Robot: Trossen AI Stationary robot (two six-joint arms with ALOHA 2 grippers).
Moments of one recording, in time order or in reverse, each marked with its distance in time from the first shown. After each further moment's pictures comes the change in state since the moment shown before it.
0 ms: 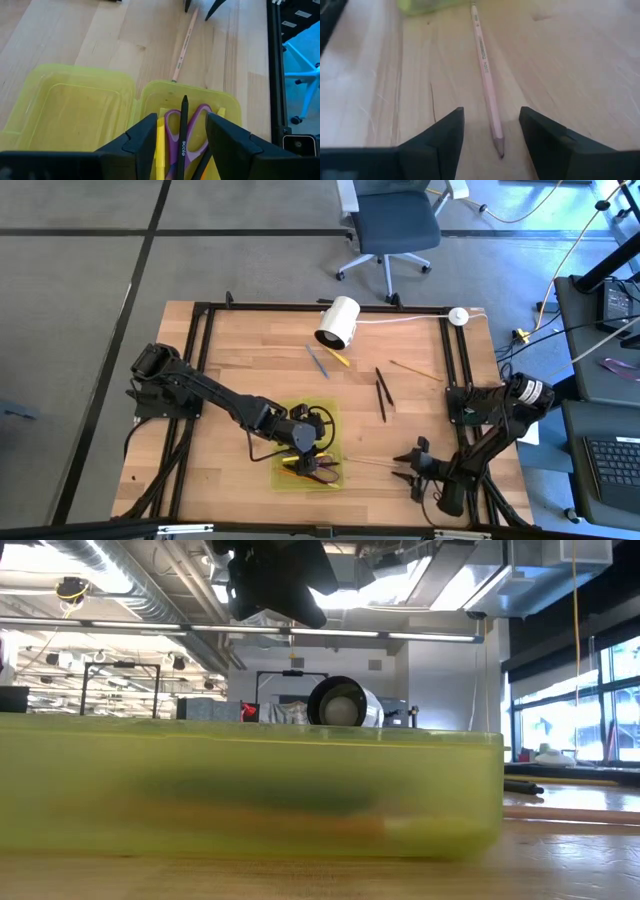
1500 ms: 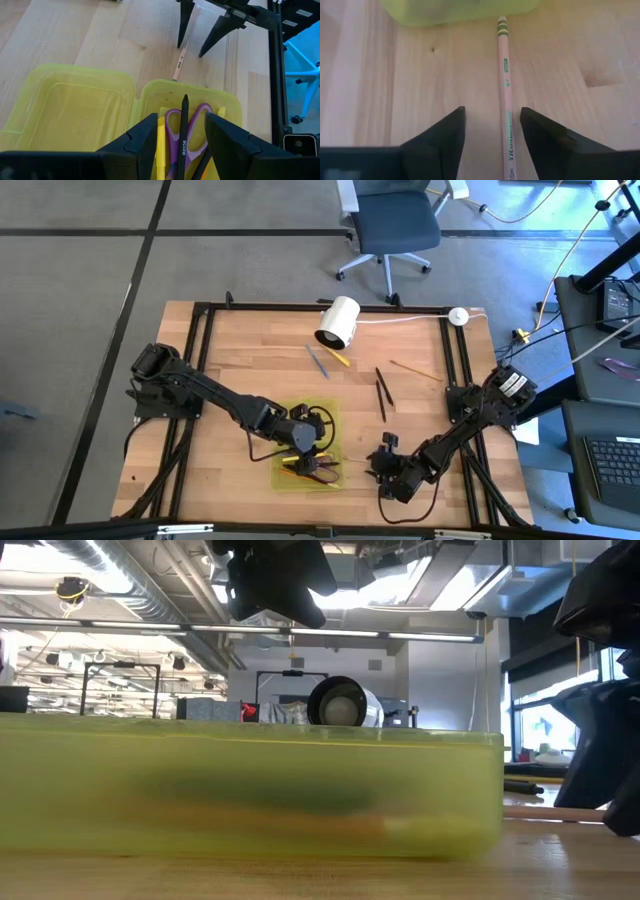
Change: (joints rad) left arm -0.001 0.000 0.000 -0.004 0.000 0.000; right arm -0.353 0.002 0.236 -0.048 -0.378 -0.543
